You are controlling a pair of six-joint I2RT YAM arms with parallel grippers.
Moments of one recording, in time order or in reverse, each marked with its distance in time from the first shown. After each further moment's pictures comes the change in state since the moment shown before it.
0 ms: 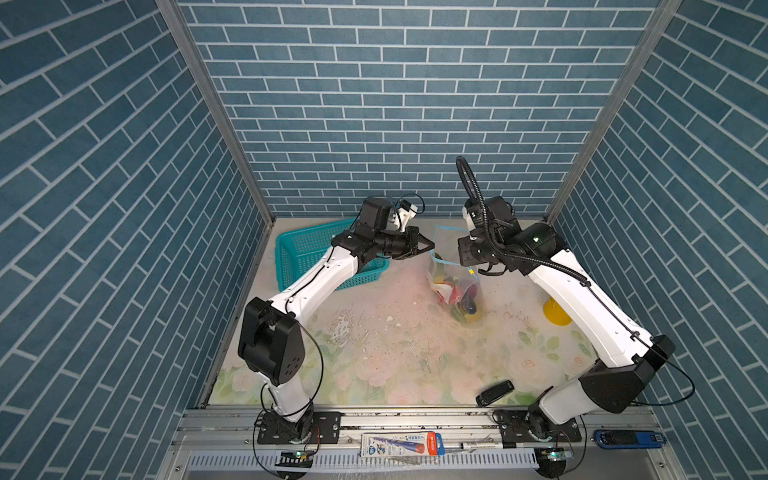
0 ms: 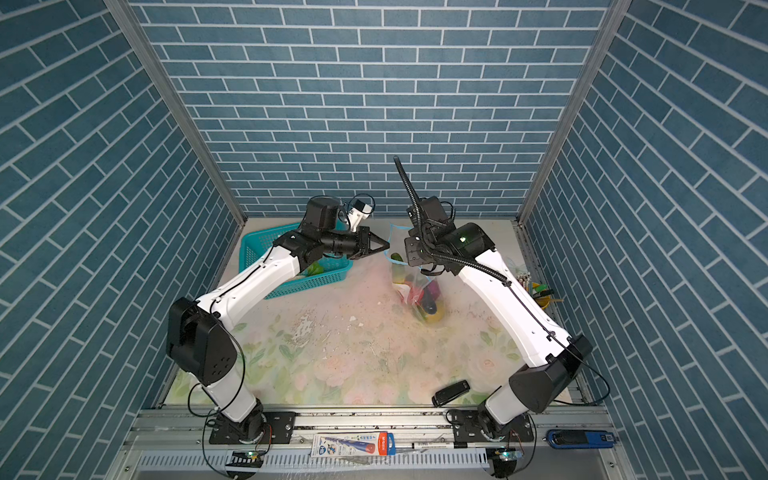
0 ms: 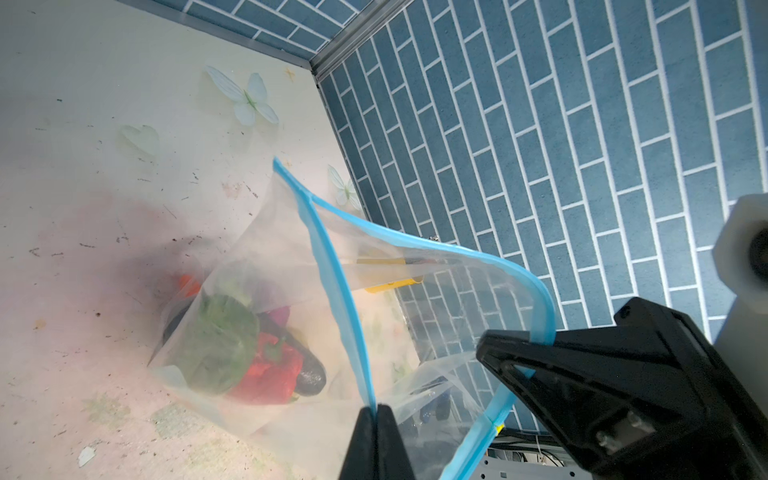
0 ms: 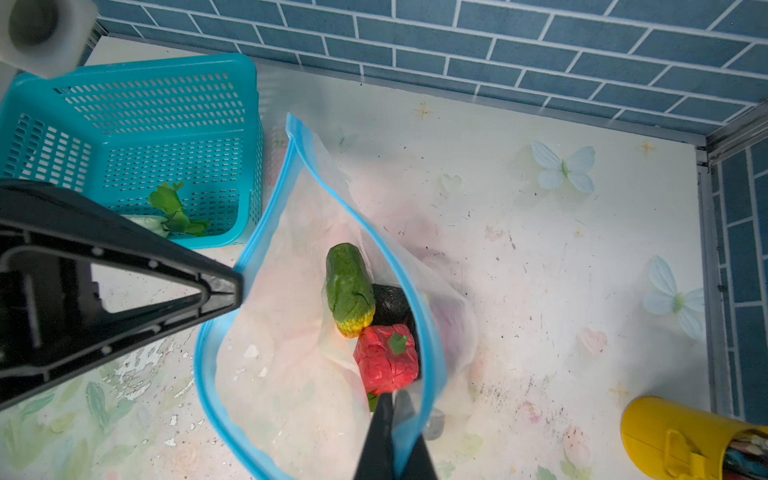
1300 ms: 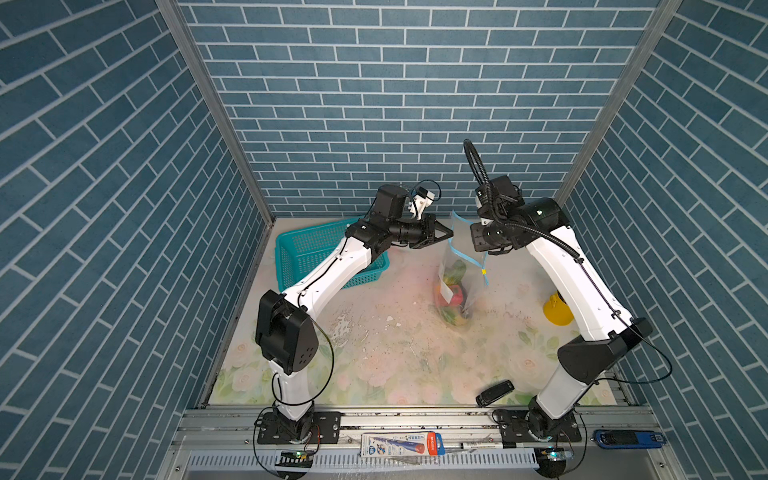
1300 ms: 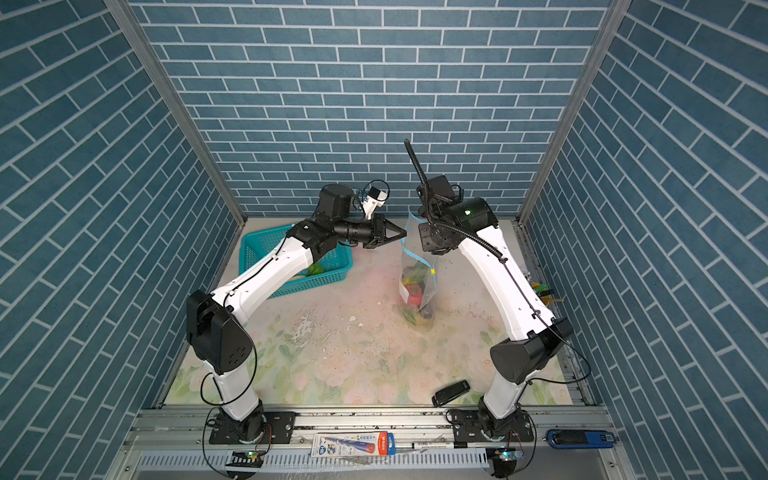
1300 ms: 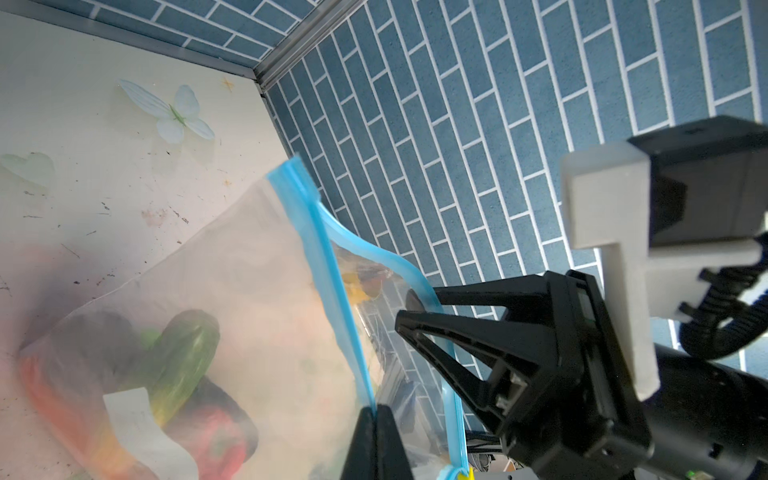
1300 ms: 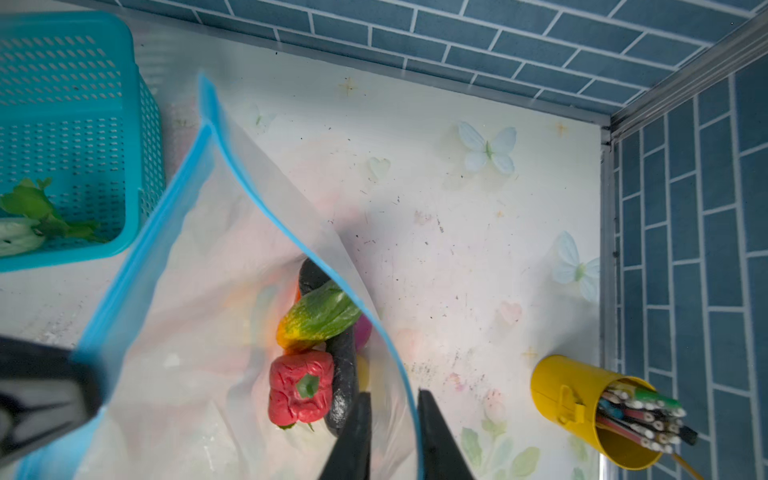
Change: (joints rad) left arm -0.062 0.110 0.206 0.008 0.014 -0.095; right arm -0.118 0.198 0.316 -0.251 0.053 -0.071
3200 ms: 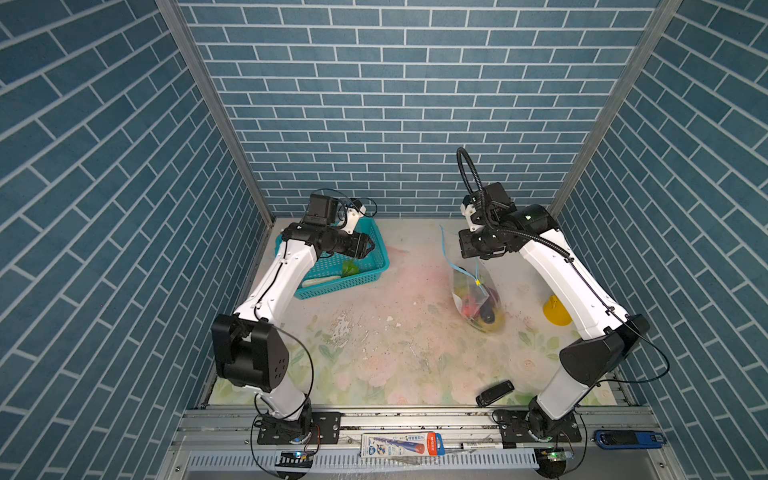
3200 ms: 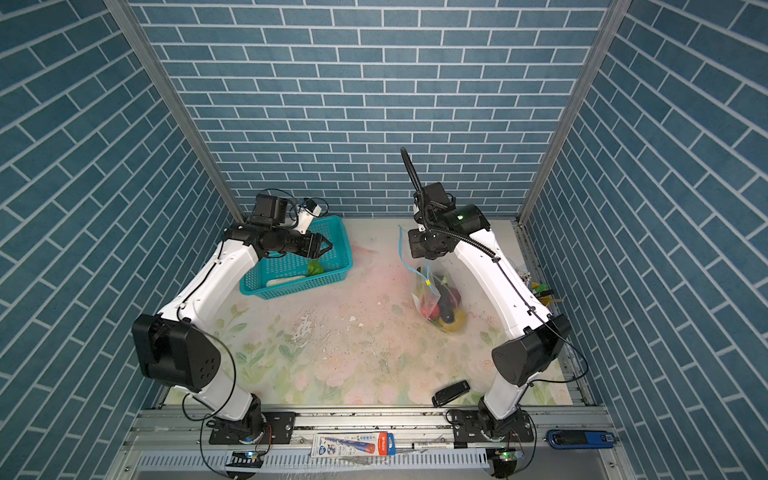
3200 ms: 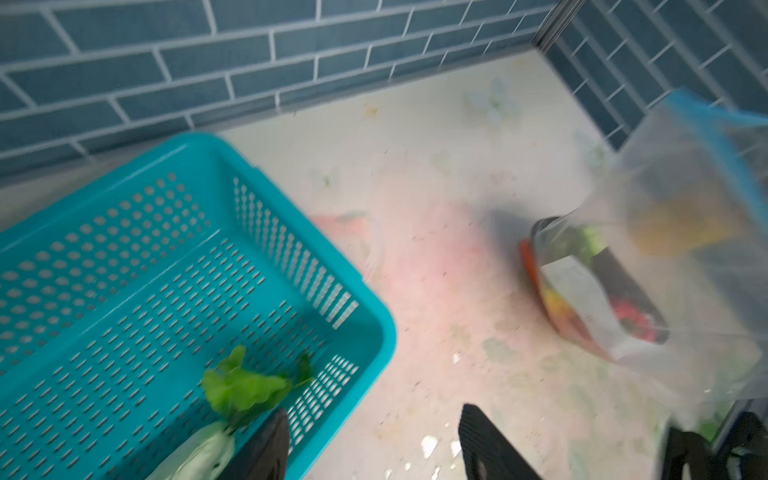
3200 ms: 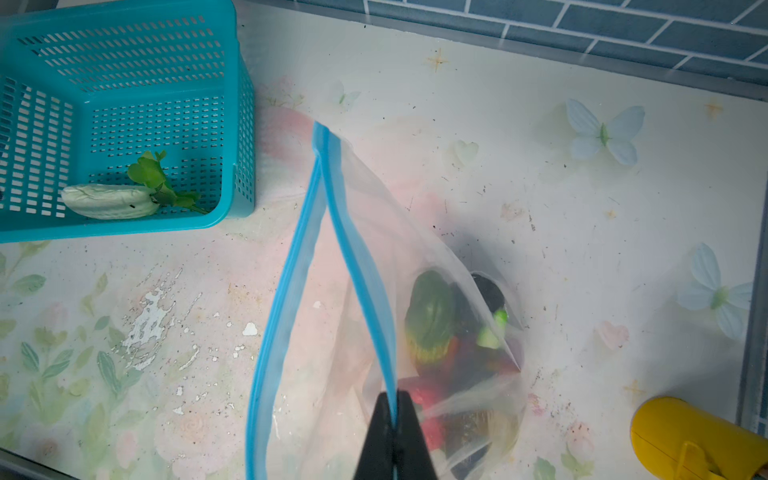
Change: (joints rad) left arm 0.417 -0.167 -0.195 -0.486 -0.350 0.932; right arm 0.004 -0.043 -0.189 0.154 -0.233 -0.005
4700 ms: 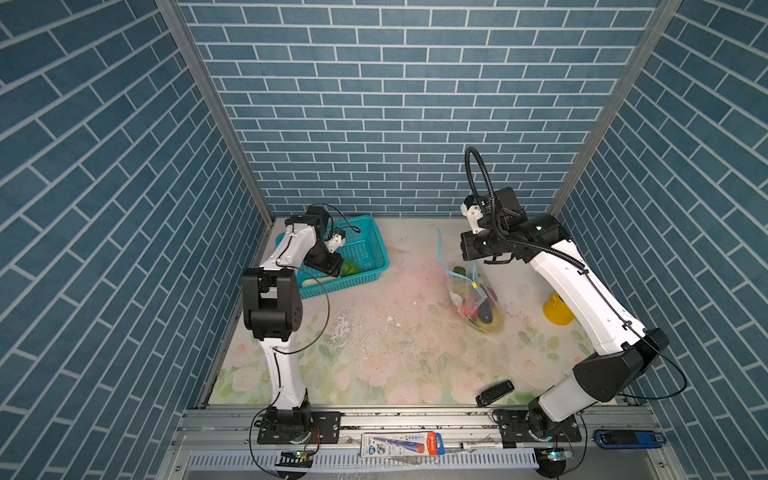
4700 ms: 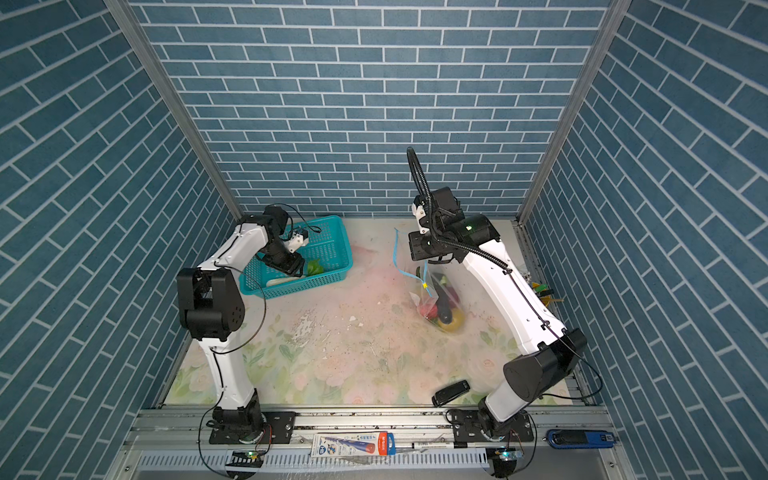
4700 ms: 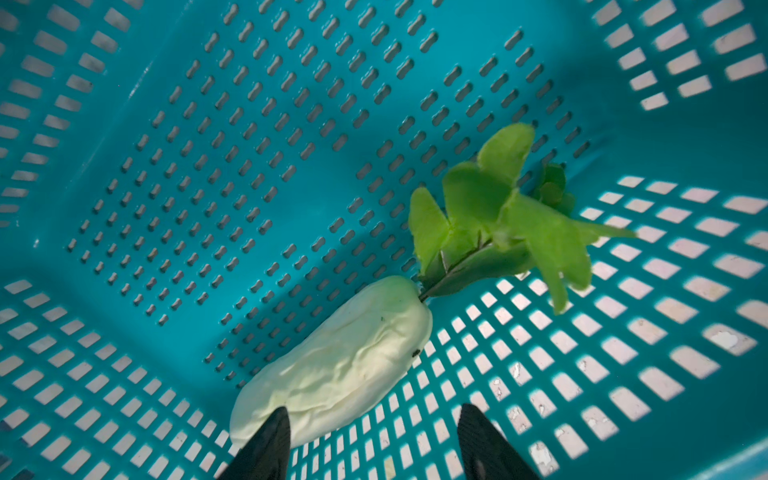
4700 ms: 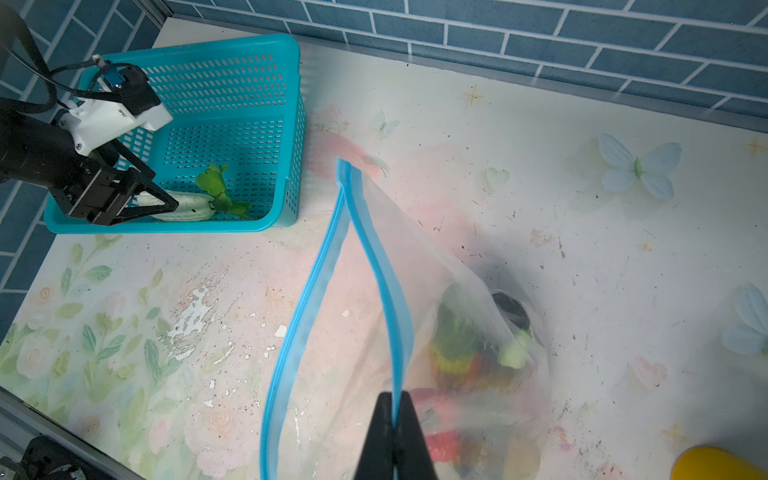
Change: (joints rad) left arm 0.114 0.373 0.188 -0.336 -0.344 0.274; right arm 0.000 -0.108 -0.112 0.119 -0.077 -0.031
